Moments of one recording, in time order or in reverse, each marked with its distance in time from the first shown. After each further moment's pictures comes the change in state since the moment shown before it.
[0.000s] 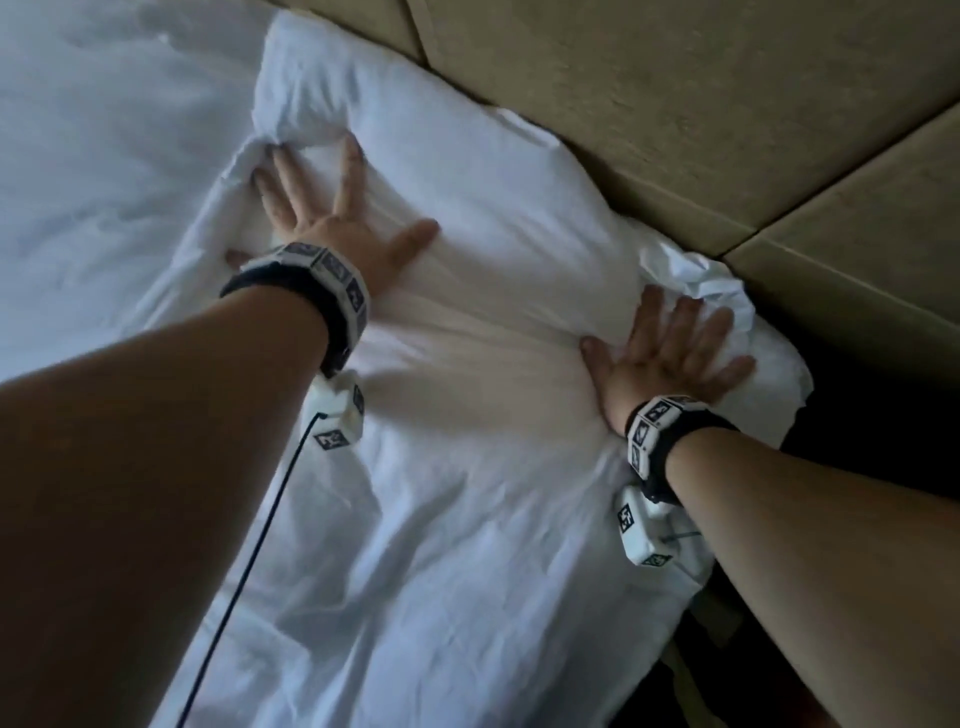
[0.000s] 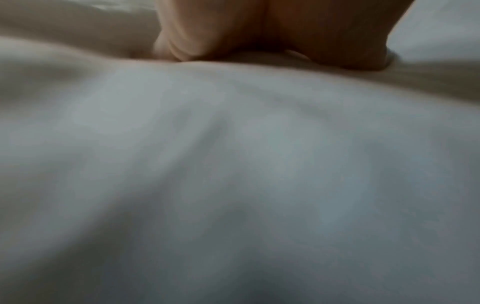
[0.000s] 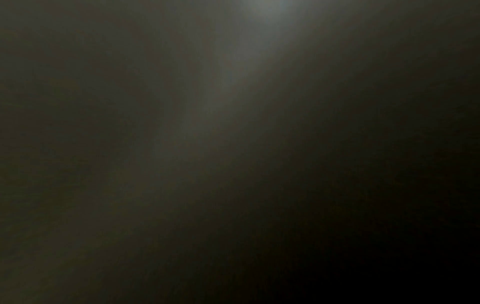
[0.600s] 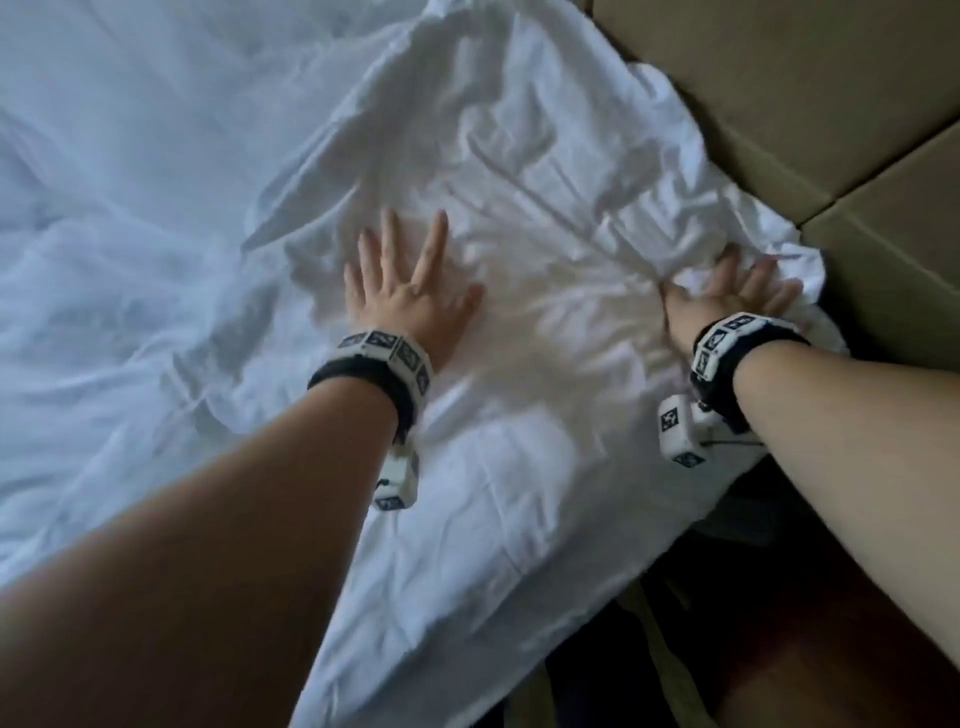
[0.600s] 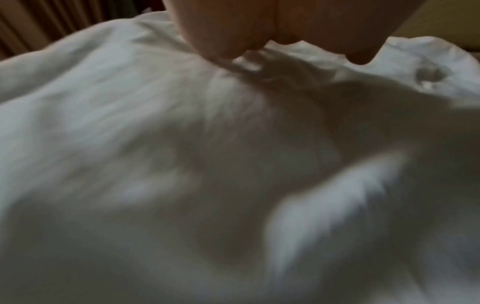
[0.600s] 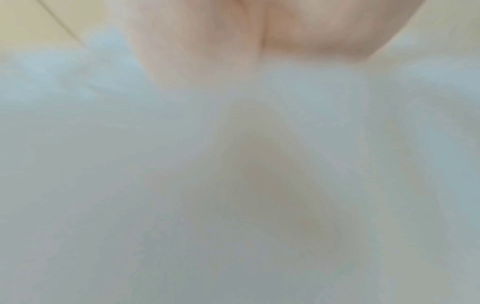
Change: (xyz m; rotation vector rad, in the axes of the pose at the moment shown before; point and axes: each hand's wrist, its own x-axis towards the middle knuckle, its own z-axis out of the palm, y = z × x) left_hand -0.176 -0.094 0.071 -0.093 0.125 0.006; right_hand -0.033 -0.001 -0.037 0.059 0.019 -0.015
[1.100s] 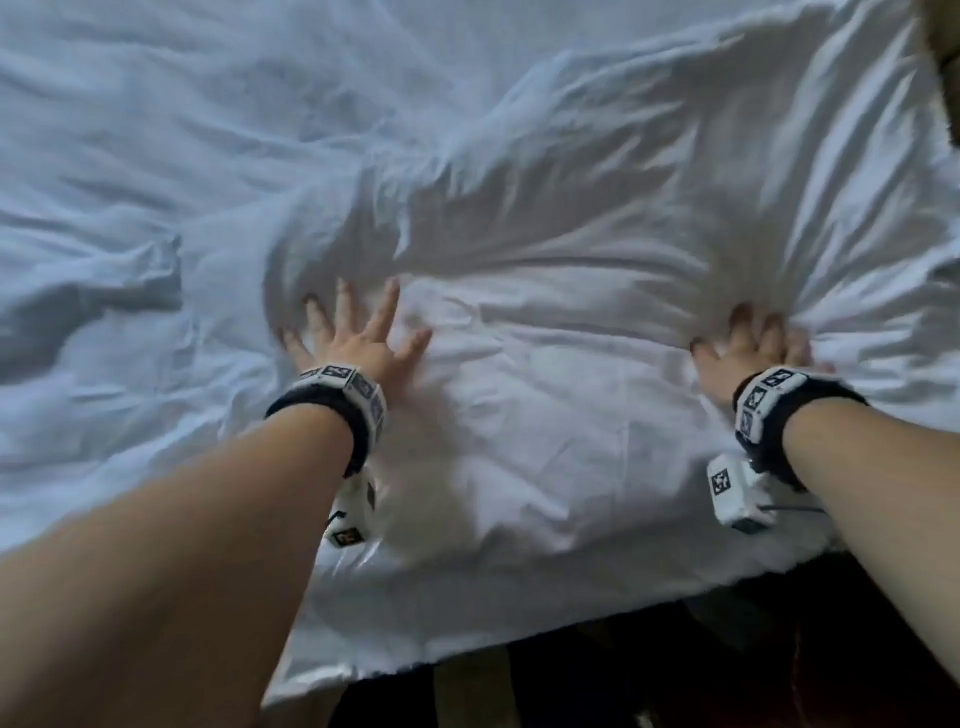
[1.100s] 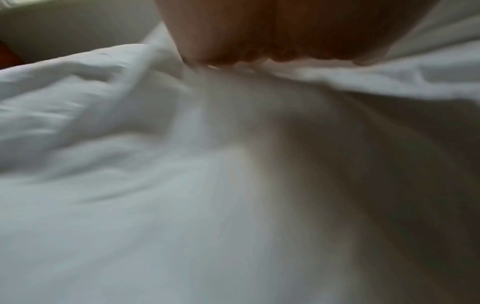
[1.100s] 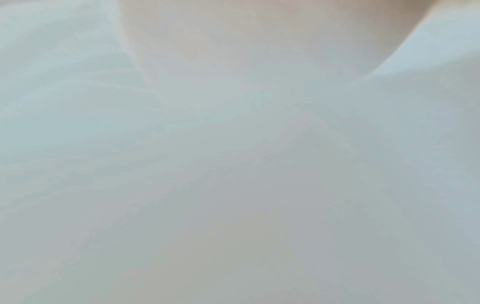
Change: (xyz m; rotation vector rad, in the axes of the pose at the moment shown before) left_hand -0.194 -0.223 0.079 -0.181 -0.175 -0.580; right_hand -0.108 -0.060 0.076 -0.517 0.024 -0.474
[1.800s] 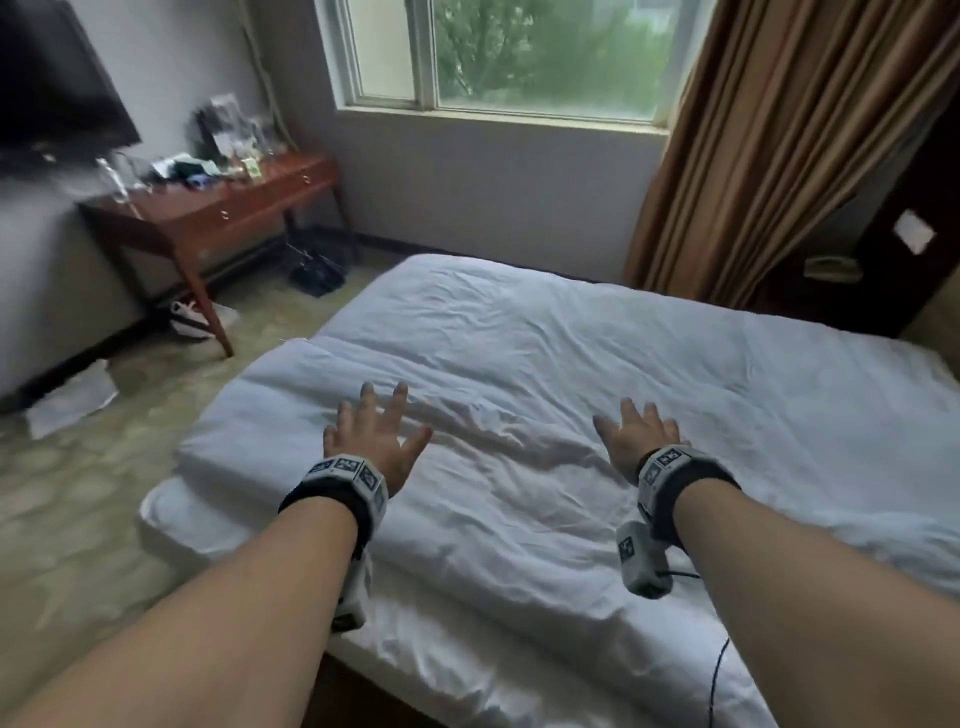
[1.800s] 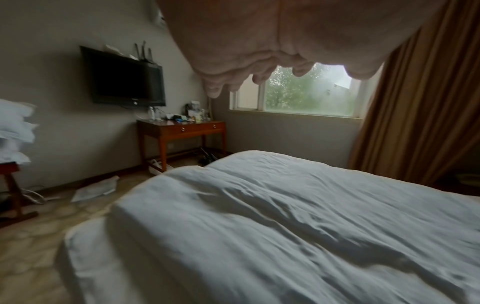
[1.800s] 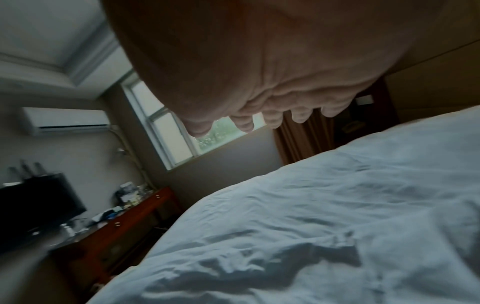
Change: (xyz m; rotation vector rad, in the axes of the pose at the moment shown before) left_hand -0.403 -0.537 -0.149 -0.405 0.460 -0.451; right_hand -0.607 -0.424 -0.113 -0.089 0.113 -0.899
